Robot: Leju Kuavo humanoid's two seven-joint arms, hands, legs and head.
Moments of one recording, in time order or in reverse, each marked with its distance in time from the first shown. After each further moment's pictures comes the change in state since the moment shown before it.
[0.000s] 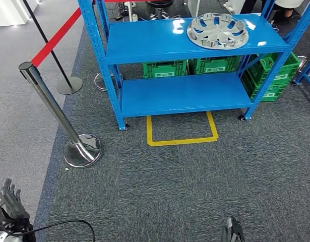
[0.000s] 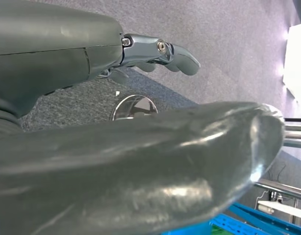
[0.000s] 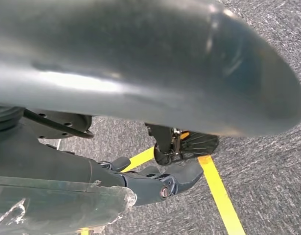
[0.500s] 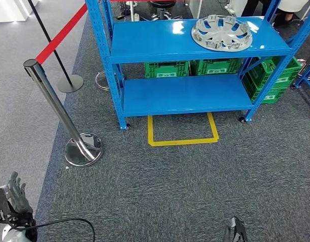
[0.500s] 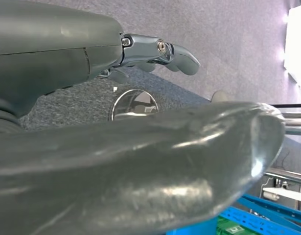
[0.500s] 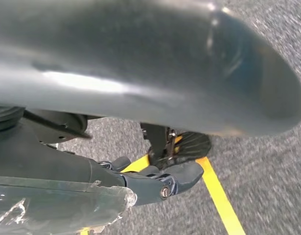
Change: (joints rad) left arm -0.014 0.012 -0.047 0.016 -0.041 0.016 -0.001; right arm -0.009 -0.029 -0.008 0.007 -0.044 -0.008 0.009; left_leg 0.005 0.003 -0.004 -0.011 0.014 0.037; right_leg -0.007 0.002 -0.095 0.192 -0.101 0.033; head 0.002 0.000
